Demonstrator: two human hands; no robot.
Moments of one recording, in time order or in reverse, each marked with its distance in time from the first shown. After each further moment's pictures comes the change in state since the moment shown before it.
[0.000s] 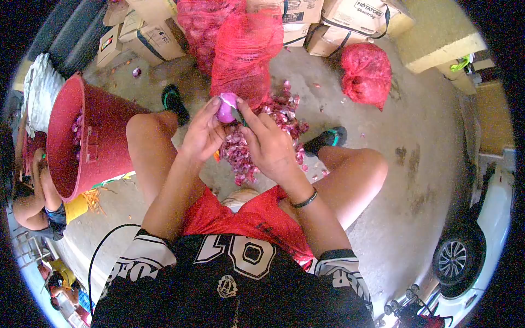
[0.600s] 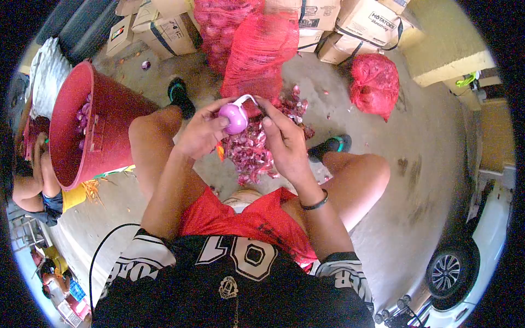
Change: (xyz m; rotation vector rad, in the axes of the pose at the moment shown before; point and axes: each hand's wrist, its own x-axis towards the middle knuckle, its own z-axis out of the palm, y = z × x) left_hand -0.020 0.035 -0.007 0.261 -0.083 -0.060; right_hand 0.008 -0.003 -0.003 0.630 -0.033 0.333
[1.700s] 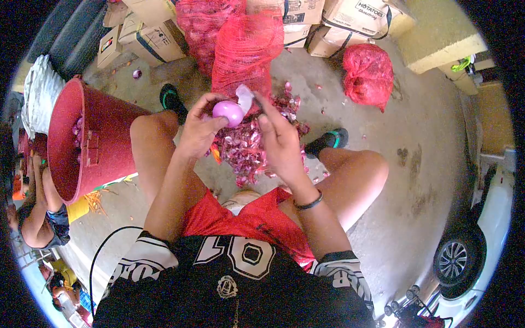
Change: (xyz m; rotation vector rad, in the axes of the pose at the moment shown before) left_hand 0.028 -0.018 0.009 0.144 0.115 0.224; right_hand 0.003 0.007 -0.013 -0.111 0.057 0.035
